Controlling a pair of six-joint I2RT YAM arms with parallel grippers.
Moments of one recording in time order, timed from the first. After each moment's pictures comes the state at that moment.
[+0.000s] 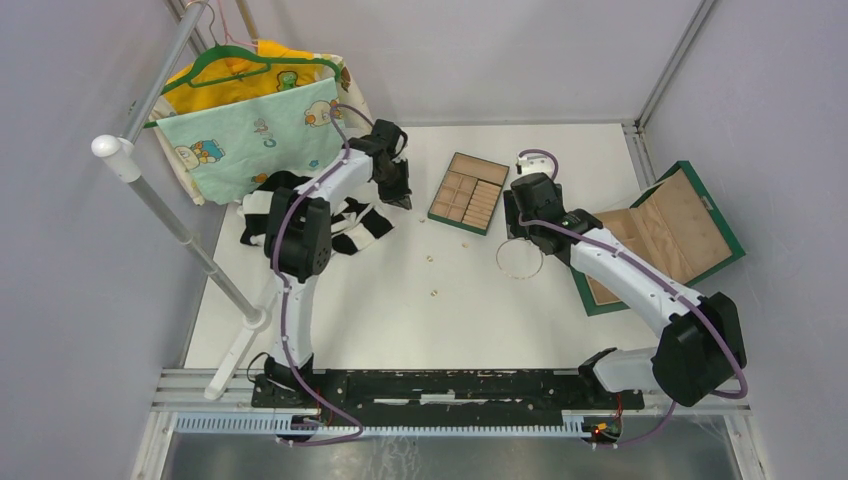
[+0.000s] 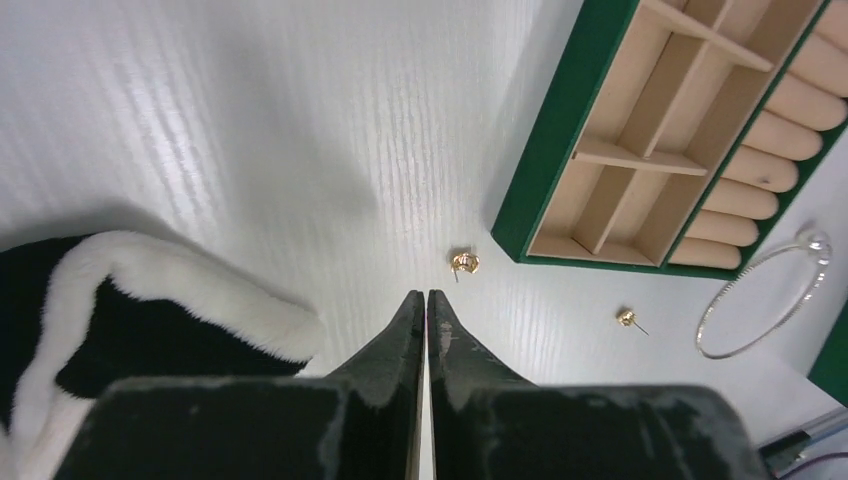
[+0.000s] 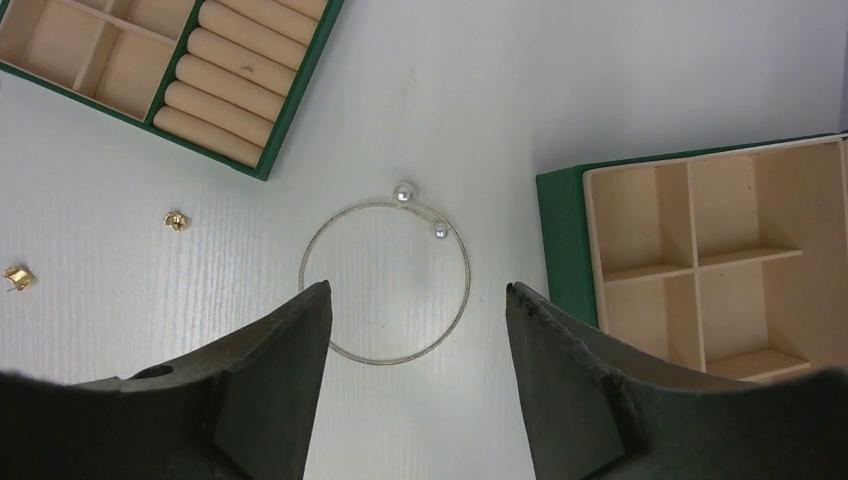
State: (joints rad) left arm -0.38 2.23 1.84 -0.77 0.20 -0.40; right arm 0.52 1.34 1.02 -0.48 0.46 0.25
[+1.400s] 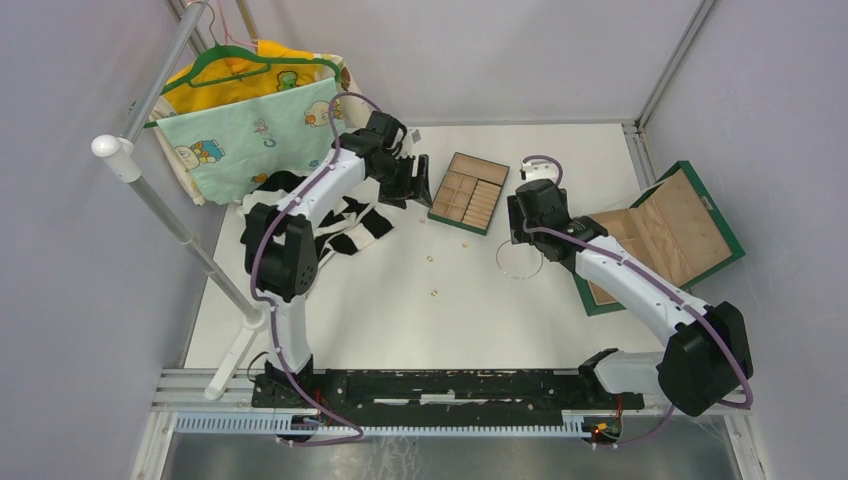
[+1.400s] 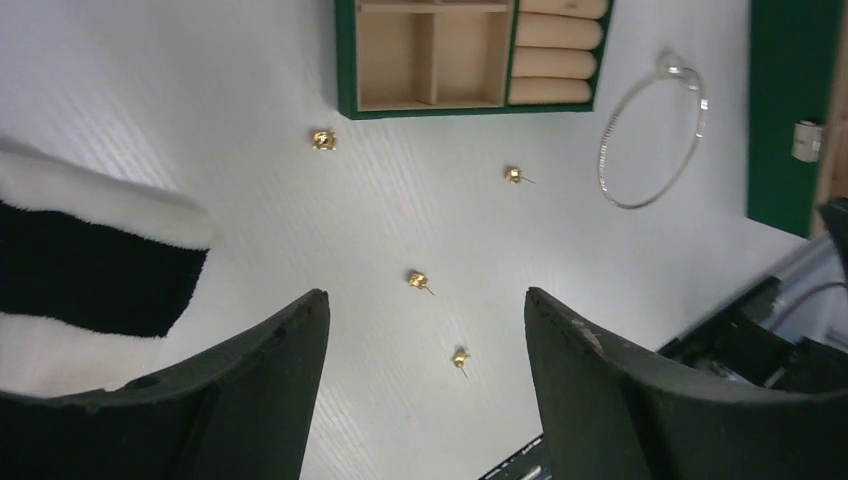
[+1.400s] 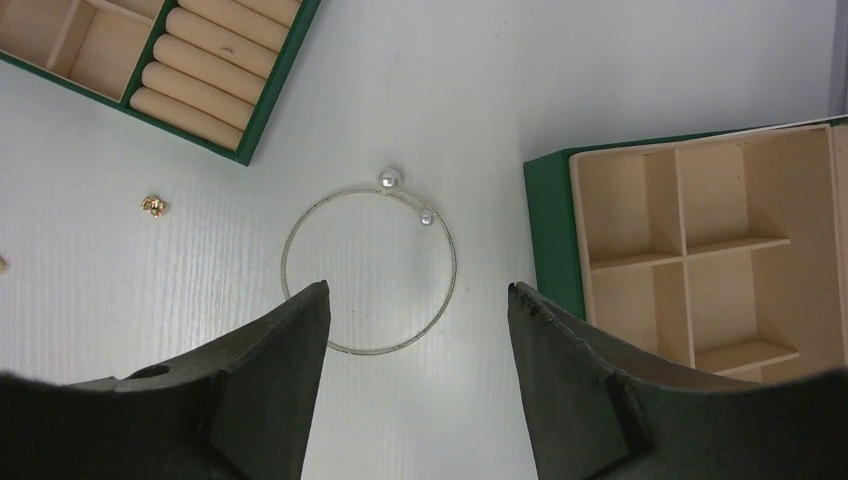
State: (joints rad) left arm -0.39 2.00 1.76 -0.83 0.46 -0.25; right arm 0.51 1.29 0.96 -0.46 0.46 0.23
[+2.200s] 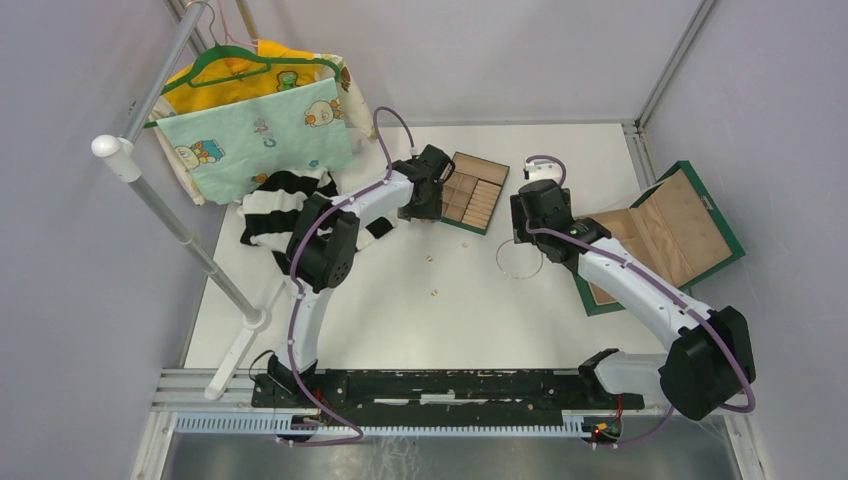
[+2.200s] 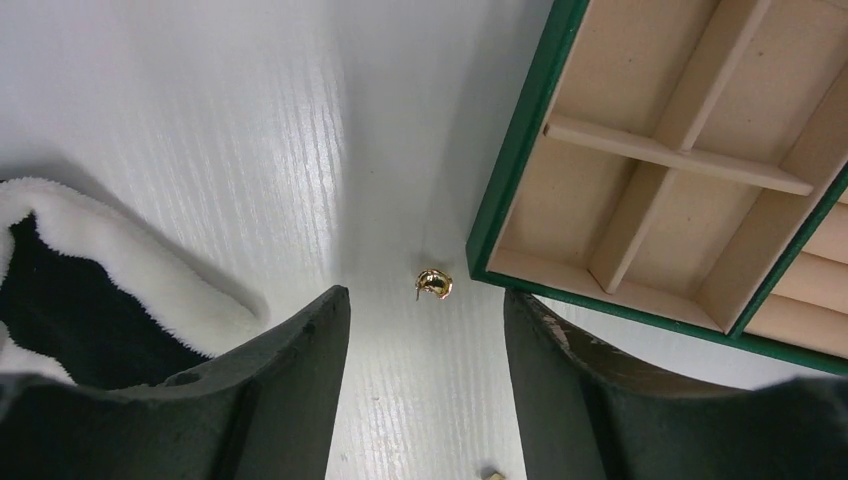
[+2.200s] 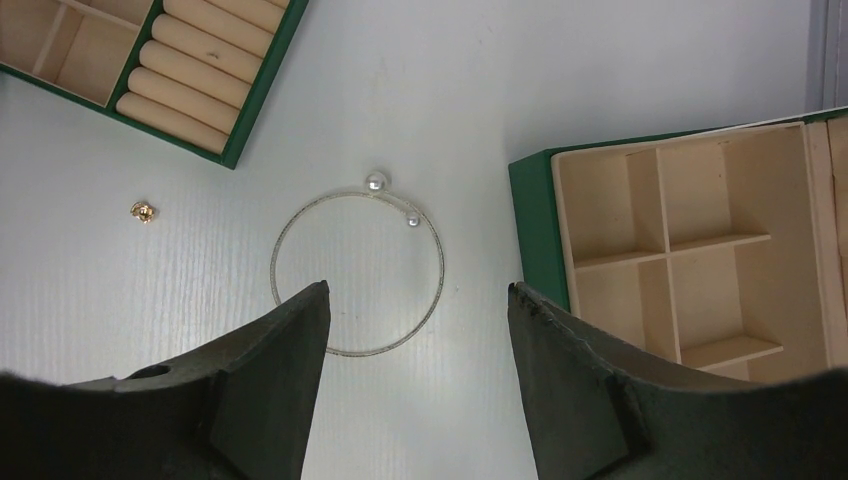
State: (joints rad) left arm -0.59 2.22 1.76 -0.69 -0.24 -0.45; right arm 0.51 1.27 0.95 -0.46 0.47 0.23
